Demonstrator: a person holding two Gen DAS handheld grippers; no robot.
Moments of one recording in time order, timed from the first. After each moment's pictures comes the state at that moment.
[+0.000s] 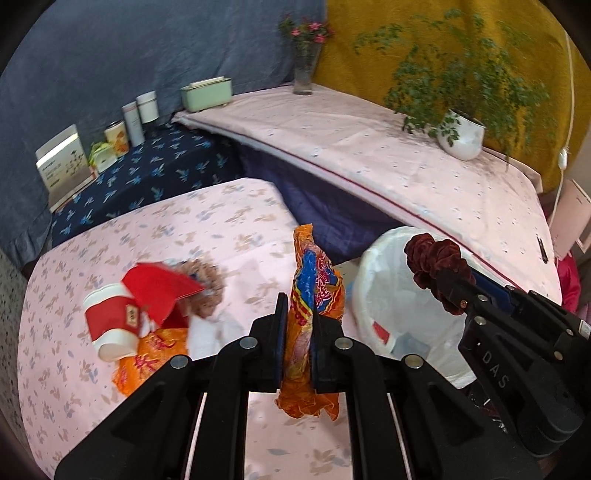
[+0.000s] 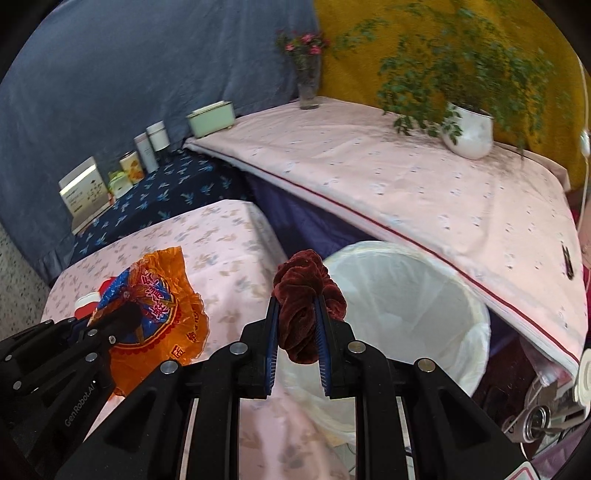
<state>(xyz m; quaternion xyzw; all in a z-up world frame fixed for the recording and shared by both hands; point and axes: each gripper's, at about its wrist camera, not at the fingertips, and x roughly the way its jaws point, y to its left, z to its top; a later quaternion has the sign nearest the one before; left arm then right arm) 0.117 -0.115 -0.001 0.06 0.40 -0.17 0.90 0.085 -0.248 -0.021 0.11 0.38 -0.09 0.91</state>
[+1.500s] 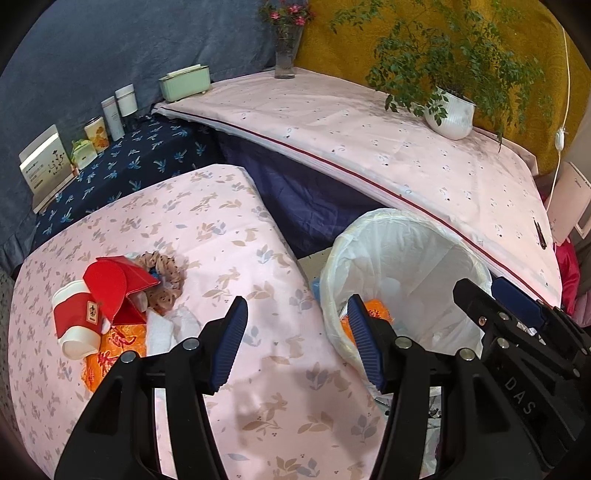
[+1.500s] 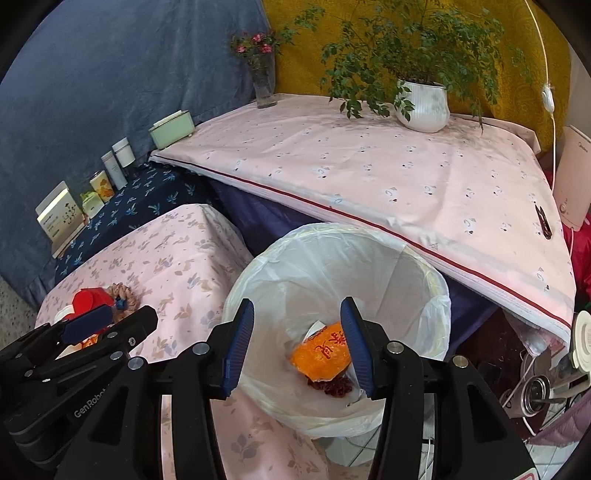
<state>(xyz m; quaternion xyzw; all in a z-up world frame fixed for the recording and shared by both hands) 0.121 -0.148 -0.024 0.07 0.42 -0.18 0.89 0.059 -0.289 -0.038 0.15 0.38 -0.14 0.90</state>
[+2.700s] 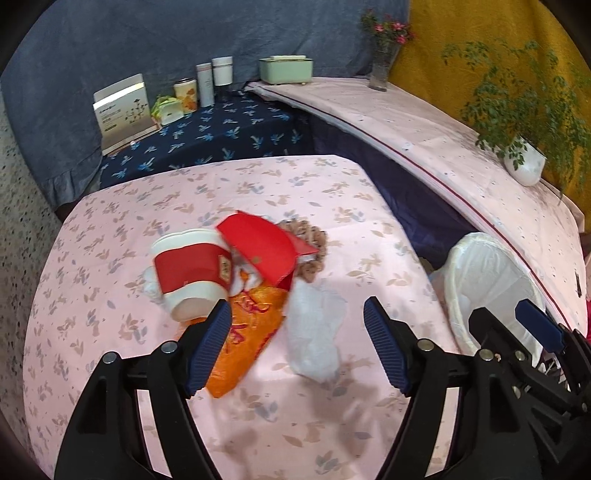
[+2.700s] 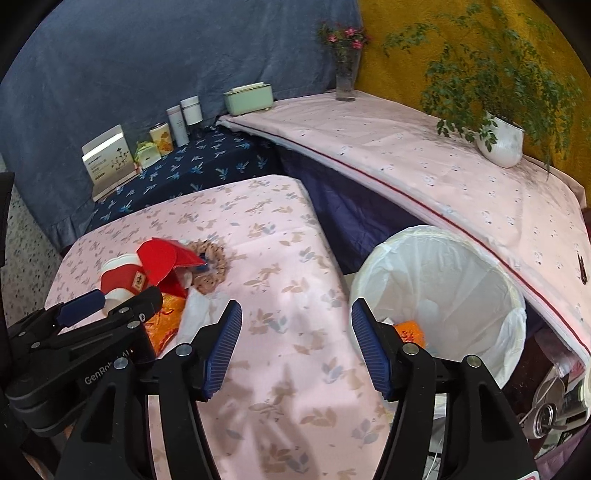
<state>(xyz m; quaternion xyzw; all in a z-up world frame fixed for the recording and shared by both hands) 0.127 -0.004 -0.030 0.00 0.43 -0.06 0.90 0.082 -0.153 -0.031 0.07 0.40 -0.04 0.91</state>
